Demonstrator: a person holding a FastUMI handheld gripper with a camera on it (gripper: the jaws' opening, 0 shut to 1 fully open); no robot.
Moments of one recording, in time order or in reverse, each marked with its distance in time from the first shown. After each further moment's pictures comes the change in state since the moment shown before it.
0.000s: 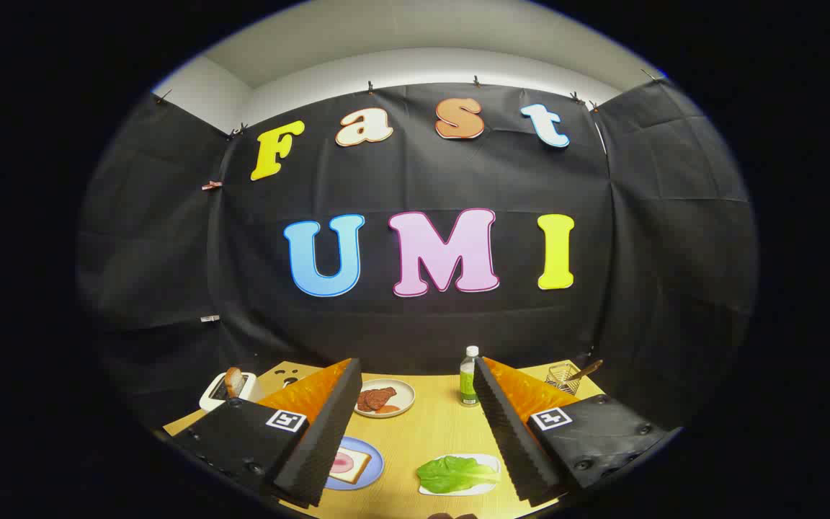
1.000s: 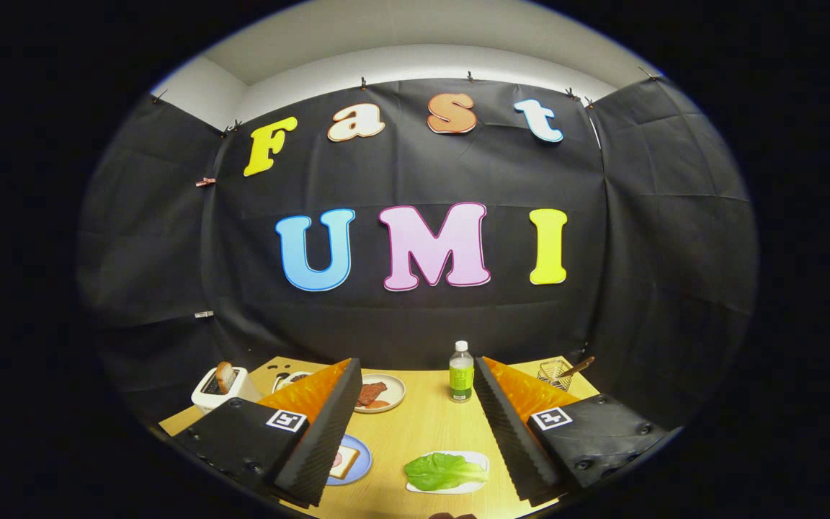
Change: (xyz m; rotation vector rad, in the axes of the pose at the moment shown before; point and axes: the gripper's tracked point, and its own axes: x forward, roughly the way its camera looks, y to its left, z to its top) arm 0.002 -0.034 -0.007 -0.006 0.014 -0.035
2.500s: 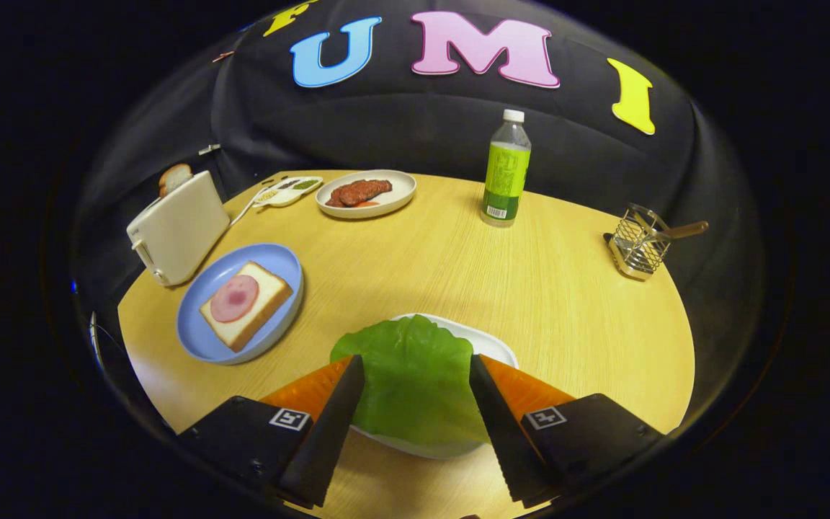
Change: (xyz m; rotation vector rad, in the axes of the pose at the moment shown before) arm 0.080 -0.045 -0.343 -0.147 0.726 0.213
